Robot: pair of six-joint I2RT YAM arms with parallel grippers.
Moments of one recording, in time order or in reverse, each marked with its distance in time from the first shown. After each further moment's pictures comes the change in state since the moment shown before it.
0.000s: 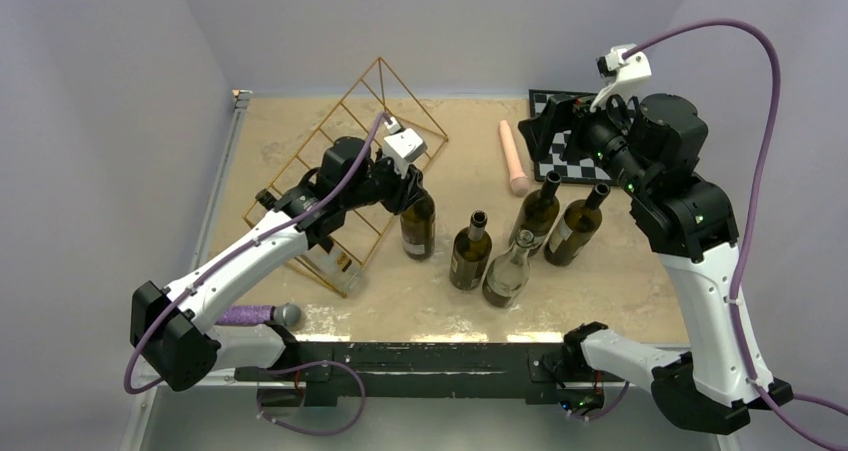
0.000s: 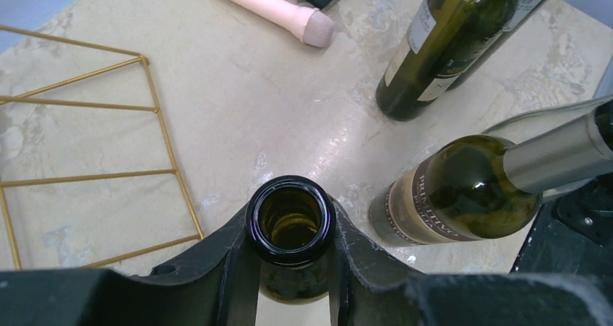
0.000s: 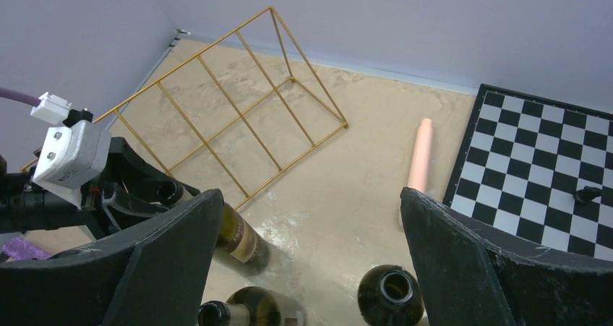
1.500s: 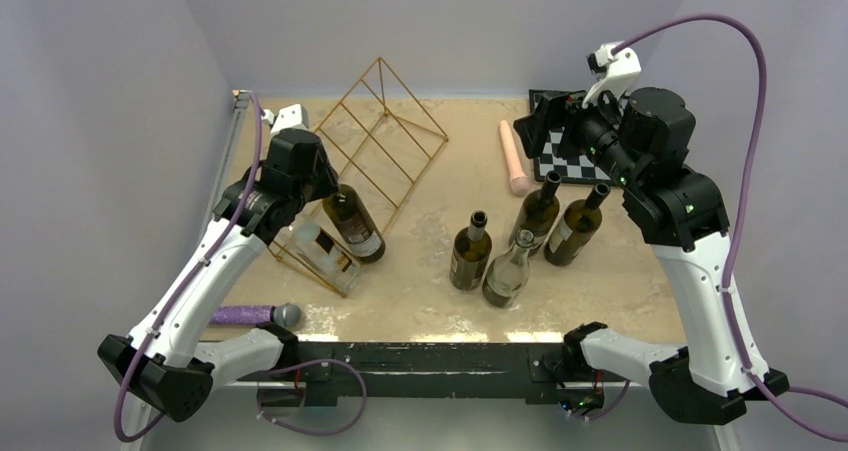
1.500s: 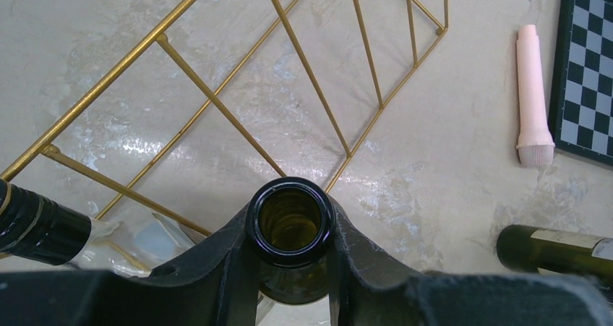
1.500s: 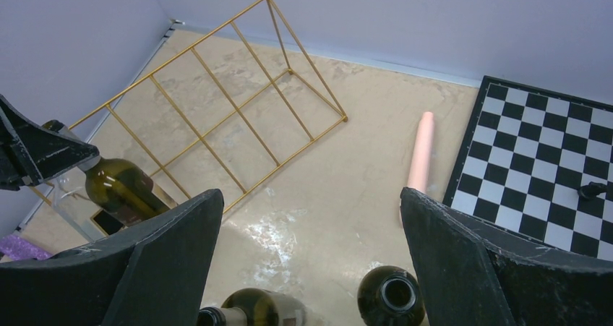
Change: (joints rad) left arm 0.206 -0.150 0.147 -0.542 -0.621 -0.634; right arm 0.000 0.032 0.000 0.001 0.000 0.000
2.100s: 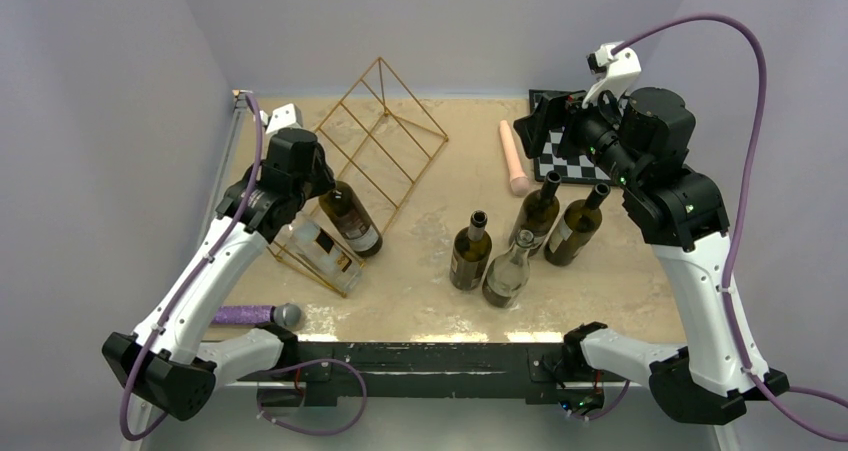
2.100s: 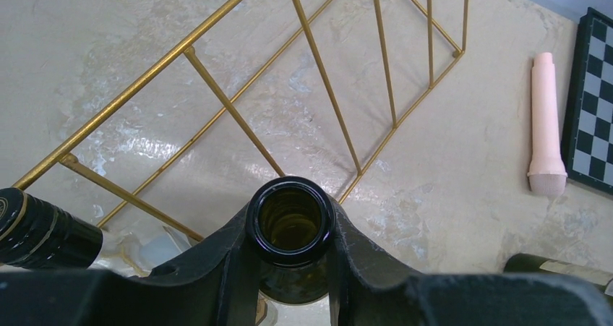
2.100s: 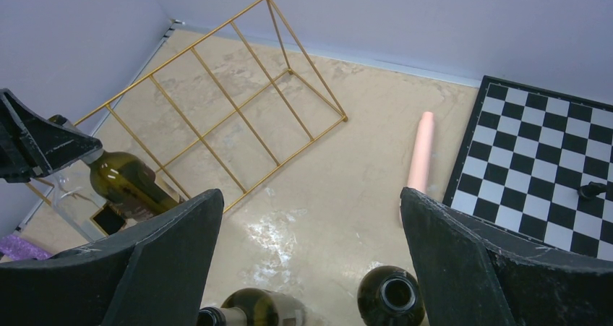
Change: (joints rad) left arm 0.037 0.006 -0.033 0.054 -0.029 -0.024; right arm 0.000 0.000 0.000 0.000 0.000 0.000
